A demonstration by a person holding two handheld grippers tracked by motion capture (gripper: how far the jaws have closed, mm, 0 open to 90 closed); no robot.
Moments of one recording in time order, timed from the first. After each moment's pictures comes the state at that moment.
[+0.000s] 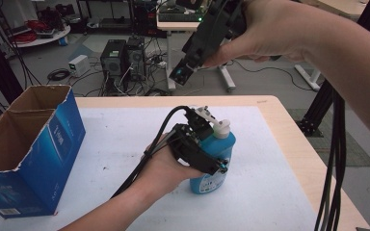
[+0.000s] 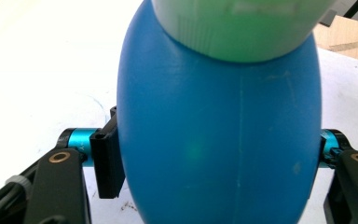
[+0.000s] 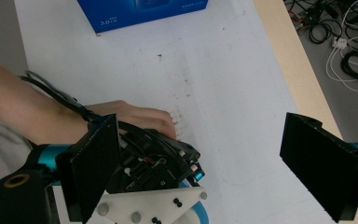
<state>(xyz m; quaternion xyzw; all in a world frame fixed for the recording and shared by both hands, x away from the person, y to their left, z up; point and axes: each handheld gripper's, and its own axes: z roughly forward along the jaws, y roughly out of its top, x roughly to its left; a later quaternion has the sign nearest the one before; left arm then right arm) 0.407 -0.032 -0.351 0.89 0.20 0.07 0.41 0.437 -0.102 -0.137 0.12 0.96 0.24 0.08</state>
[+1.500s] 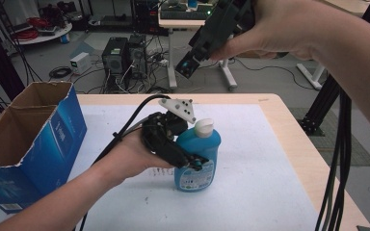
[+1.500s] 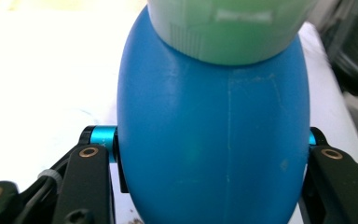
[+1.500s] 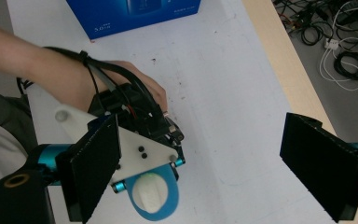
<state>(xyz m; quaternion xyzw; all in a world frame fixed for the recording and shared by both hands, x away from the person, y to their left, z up) 0.419 0.023 -0.341 0.90 0.02 0.01 0.43 0.439 -0.110 -0.135 0.13 0.95 0.26 0.08</state>
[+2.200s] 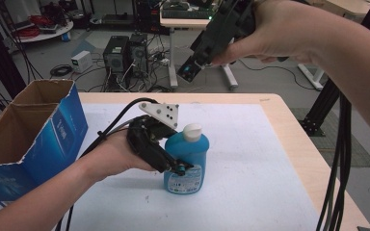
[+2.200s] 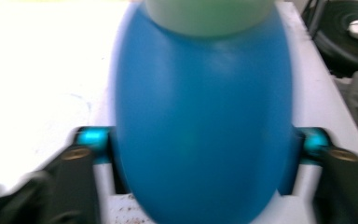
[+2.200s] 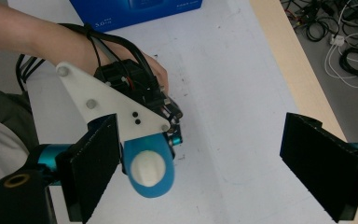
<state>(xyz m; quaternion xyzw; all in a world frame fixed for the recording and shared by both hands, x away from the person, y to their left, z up) 0.421 0.046 -0.352 0.91 0.03 0.01 0.42 0.440 -0.108 -0.143 0.13 0.96 0.25 0.08</state>
